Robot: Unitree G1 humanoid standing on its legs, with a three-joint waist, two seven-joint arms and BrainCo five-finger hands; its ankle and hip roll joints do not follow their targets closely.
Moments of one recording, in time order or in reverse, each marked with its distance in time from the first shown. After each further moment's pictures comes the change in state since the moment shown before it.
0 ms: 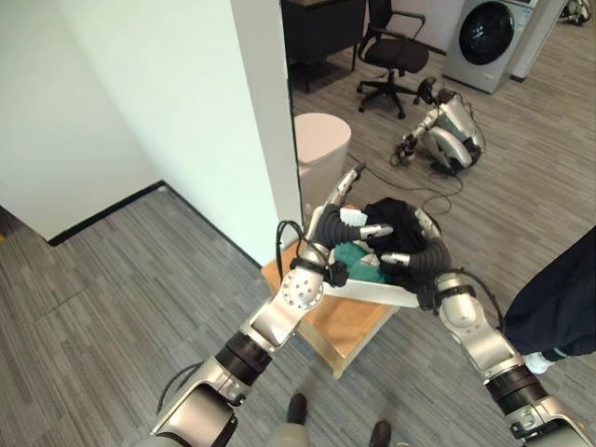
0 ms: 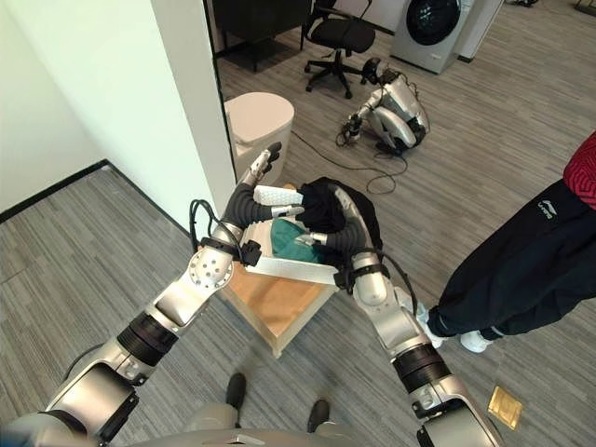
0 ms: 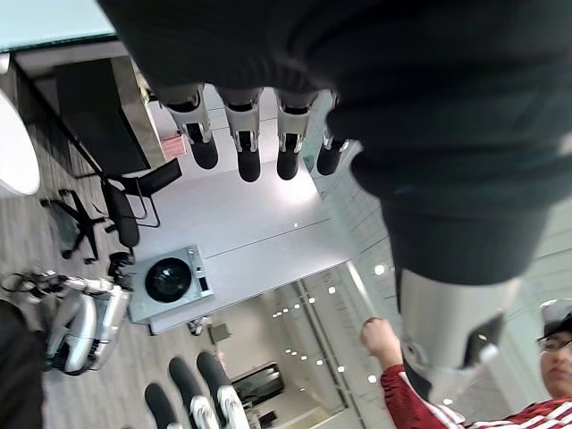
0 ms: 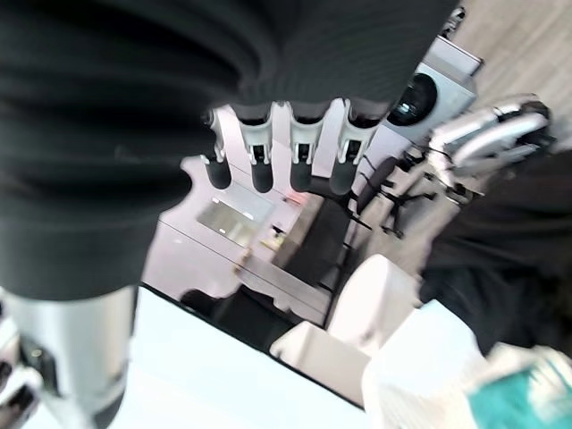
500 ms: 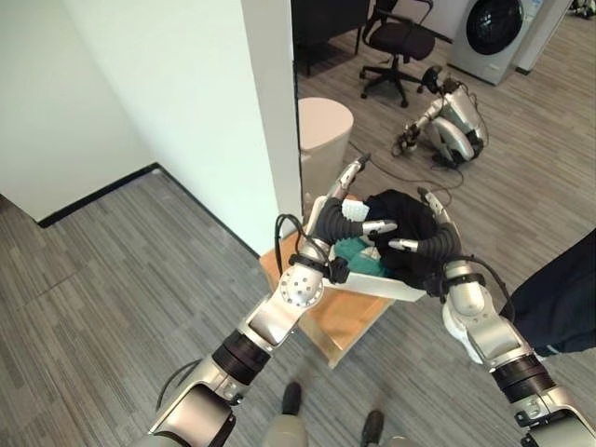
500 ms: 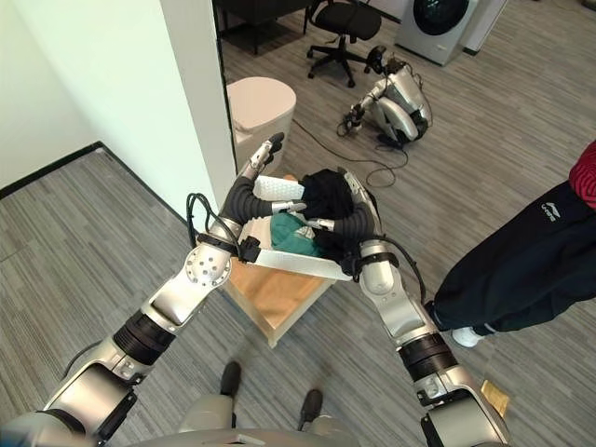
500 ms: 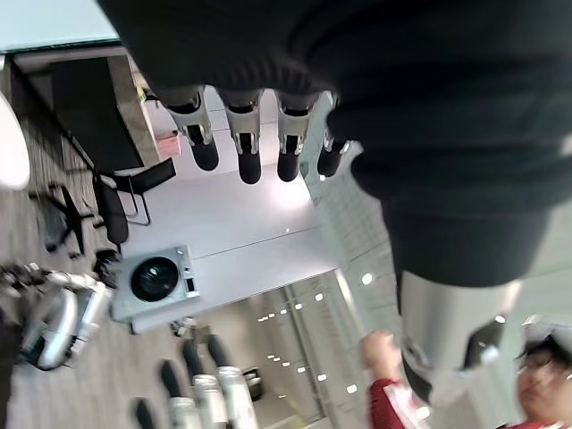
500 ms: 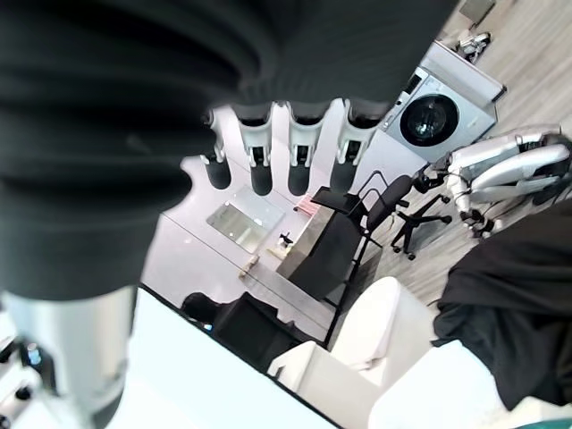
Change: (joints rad) left arm -0.005 0.008 0.012 -0.102 -0.058 -0.002 -0.012; right arm -0.073 -0.035 -0.037 -0.023 -0.038 -0.002 -0.031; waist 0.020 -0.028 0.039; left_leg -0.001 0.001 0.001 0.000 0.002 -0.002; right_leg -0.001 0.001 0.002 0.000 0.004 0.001
